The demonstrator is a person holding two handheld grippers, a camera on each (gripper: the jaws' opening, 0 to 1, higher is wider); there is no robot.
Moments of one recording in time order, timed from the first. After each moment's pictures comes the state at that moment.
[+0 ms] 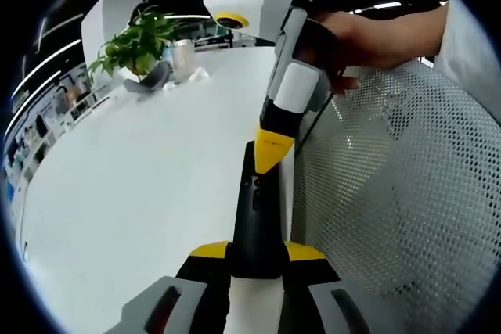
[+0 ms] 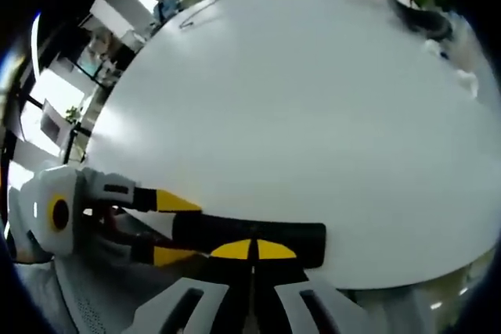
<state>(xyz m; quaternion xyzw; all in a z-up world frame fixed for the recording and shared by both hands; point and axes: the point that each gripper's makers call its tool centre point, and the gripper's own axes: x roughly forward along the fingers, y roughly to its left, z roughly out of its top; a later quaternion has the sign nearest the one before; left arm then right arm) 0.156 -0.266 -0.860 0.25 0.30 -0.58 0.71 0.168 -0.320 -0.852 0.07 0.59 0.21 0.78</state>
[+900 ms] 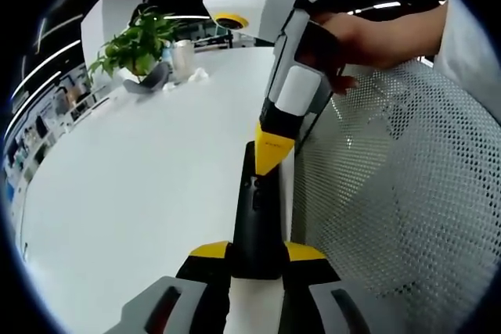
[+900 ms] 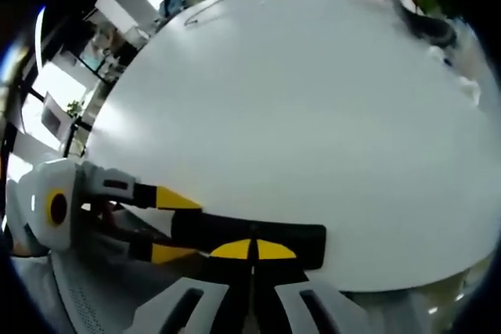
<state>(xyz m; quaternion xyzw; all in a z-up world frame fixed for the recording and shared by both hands) 0.155 -0.265 -0.859 0.25 0.30 -0.59 0.71 0.167 -0.319 -0.852 0.06 0.58 0.22 0.78</state>
